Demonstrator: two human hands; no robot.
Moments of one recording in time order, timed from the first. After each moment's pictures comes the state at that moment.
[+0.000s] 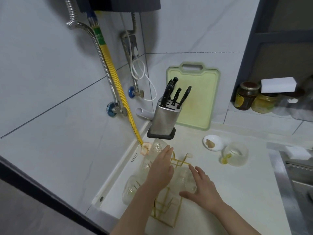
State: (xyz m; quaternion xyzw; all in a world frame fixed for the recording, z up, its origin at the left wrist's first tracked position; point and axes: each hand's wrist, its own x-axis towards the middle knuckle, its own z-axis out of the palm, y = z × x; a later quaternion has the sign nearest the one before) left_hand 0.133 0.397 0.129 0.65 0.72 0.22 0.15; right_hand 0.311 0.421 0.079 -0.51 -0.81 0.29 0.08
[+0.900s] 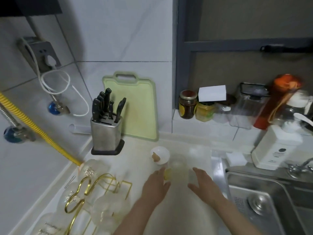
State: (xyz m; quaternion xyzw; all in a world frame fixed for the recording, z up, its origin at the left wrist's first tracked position) left_hand 0.332 0.529 0.078 0.64 0.72 0.12 0.23; right_hand 0.527 0.577 0.066 -0.58 -0.77 0.27 0.07
